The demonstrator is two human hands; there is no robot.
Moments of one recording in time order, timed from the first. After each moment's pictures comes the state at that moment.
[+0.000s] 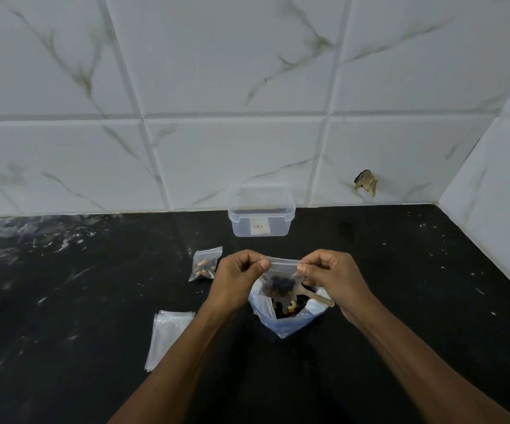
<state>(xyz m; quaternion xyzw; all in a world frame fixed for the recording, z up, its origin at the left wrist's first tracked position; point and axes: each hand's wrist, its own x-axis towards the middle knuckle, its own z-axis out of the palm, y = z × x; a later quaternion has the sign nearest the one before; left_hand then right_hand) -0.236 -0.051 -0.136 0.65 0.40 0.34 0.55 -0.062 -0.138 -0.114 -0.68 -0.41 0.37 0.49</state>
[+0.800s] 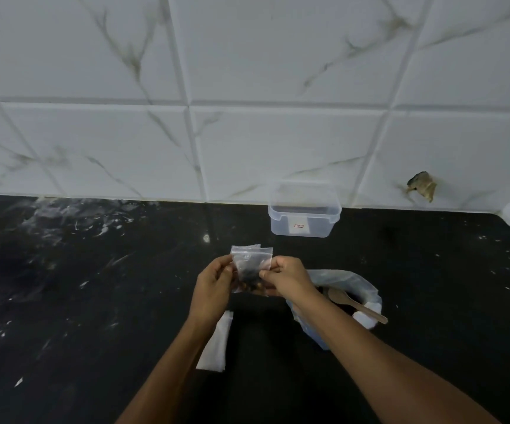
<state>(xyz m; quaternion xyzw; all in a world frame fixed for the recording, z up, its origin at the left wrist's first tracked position) -0.325 -0.017 -0.178 0.57 0.50 0.38 0.53 -0.166 -0.034 -0.165 -0.70 -0.36 0.49 0.38</state>
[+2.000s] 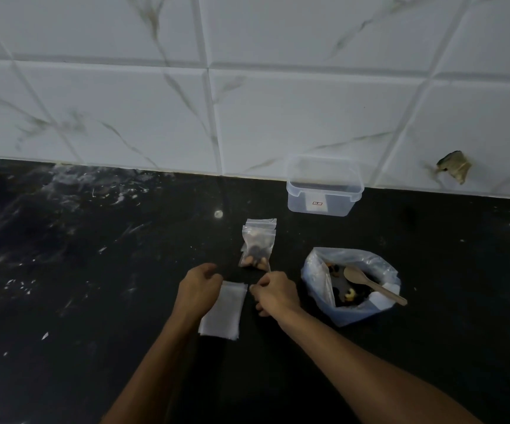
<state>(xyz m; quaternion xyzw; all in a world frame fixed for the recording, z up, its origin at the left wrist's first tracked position) -0.381 -0.021 -0.193 0.56 0.68 0.16 0.44 -0.231 -0.045 -0.216 -0.79 -0.39 0.44 0.18</state>
